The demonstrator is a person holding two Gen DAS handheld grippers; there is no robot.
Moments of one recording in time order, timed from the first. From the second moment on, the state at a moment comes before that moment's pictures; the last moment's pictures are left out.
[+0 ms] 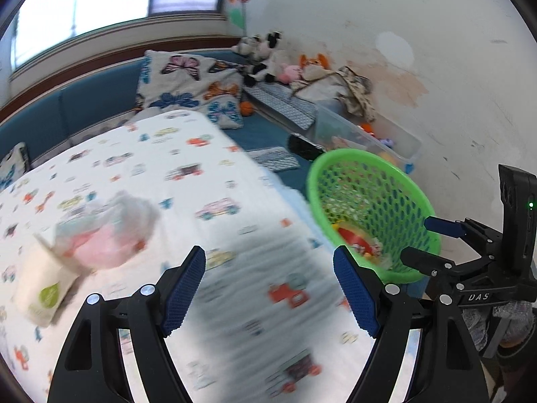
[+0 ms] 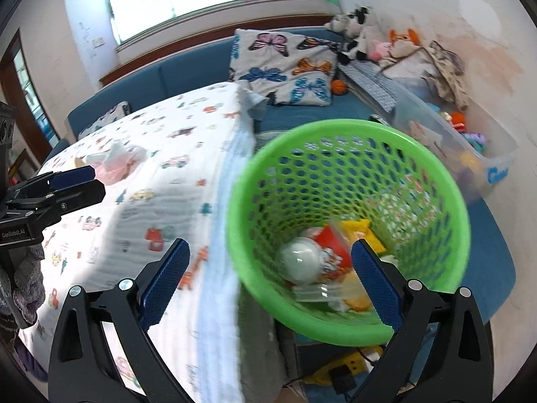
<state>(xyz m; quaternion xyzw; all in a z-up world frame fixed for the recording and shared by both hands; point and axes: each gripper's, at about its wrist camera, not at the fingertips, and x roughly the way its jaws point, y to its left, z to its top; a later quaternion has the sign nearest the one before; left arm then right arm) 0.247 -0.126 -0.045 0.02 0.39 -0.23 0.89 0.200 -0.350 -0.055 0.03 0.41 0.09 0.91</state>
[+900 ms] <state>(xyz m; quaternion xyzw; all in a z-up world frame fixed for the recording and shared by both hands) 0.273 0.050 -0.054 0.09 0.39 -0.11 0.91 0.255 -0.205 -0.050 -0.06 0.42 0.22 0.88</state>
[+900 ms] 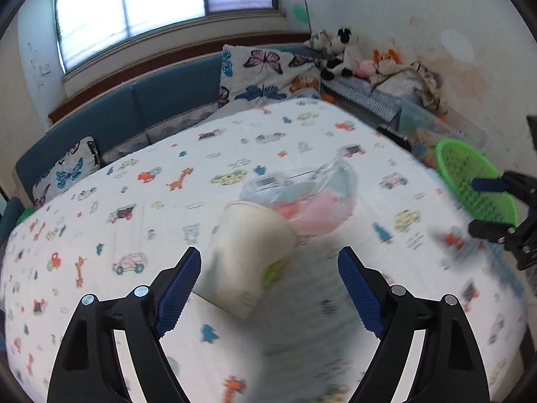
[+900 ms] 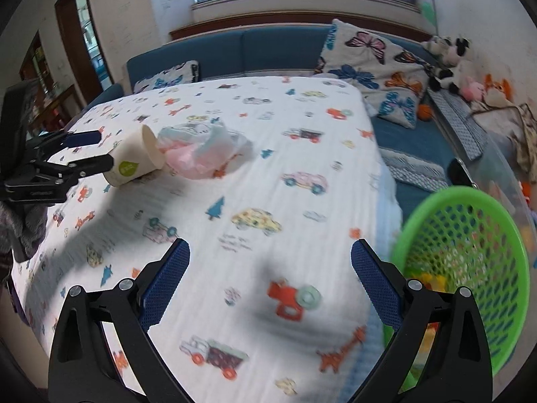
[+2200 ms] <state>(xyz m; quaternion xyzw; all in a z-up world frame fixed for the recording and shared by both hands) 0.305 0.082 -0.088 0.07 0.42 -0.16 0.89 0.332 -0.107 -0.069 -0.15 0.43 0.35 0.82</state>
